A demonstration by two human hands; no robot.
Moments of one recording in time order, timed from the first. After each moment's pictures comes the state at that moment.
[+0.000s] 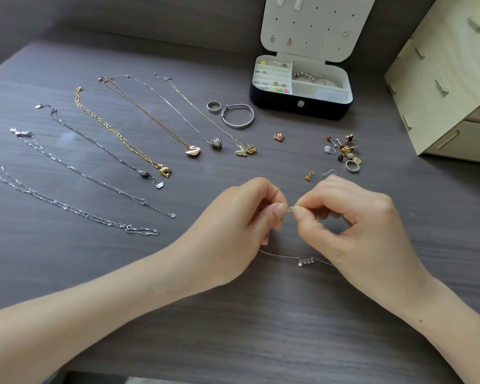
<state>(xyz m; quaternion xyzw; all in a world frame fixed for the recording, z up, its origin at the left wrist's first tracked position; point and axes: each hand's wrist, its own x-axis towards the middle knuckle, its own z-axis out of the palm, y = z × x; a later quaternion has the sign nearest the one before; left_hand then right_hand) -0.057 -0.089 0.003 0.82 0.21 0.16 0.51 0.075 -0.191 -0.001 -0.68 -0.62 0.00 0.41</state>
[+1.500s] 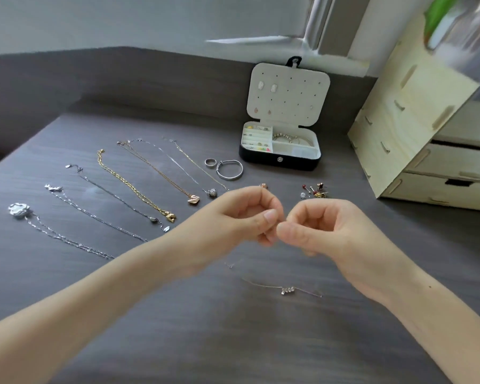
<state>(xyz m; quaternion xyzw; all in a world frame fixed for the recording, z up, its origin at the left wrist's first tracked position) -0.055 -0.070 0.044 0.69 0.11 0.13 0.70 0.071 -0.194 0.065 -0.64 -0.45 0.38 0.49</state>
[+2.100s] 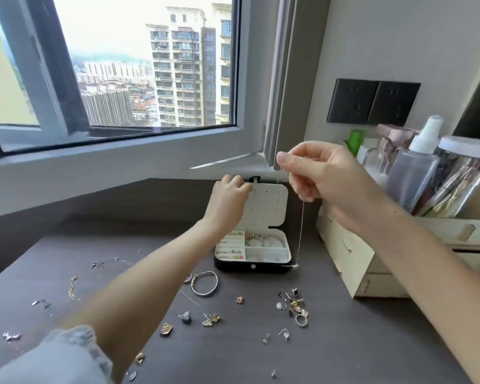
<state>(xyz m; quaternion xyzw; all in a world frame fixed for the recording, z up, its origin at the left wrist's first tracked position) 0.139 0.092 0.080 0.91 0.16 0.37 -0.06 0.169 -0.115 0.198 -0.61 -0.48 0.17 0.61</state>
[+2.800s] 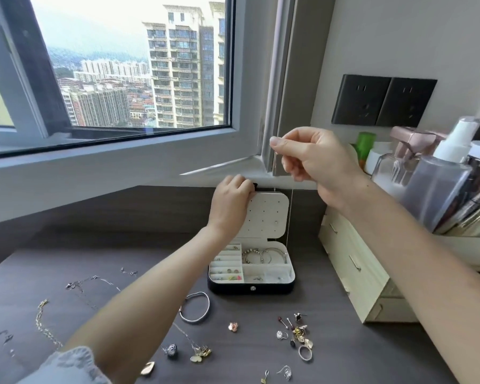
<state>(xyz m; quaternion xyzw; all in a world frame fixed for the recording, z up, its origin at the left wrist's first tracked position) 0.179 0.106 0.073 0.86 0.13 0.49 0.03 0.222 -0.056 0.202 -0.64 -0.44 0.12 0.61</state>
